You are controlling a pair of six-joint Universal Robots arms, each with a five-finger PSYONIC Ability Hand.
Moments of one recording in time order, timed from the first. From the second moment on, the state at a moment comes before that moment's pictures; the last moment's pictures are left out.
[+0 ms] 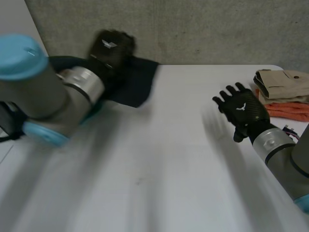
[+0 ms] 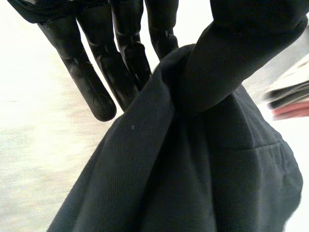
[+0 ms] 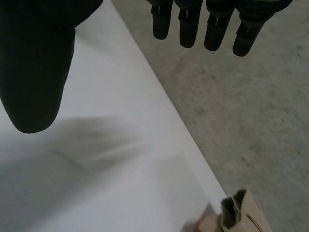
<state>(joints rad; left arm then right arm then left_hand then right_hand) 4.20 -2.04 -1.21 3.40 -1.36 3.38 1.82 -1.30 1.82 -0.39 1.30 2.45 1.14 1.19 1.19 1.20 0.98 0.22 0.20 0.20 0.20 0.05</state>
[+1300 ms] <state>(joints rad) 4.48 -2.03 -1.52 3.27 -1.54 3.74 2.11 -0.86 1.35 -0.44 1.50 2.53 1.14 1.17 1.19 1.20 0.96 1.12 1.17 1.18 1.19 0.97</state>
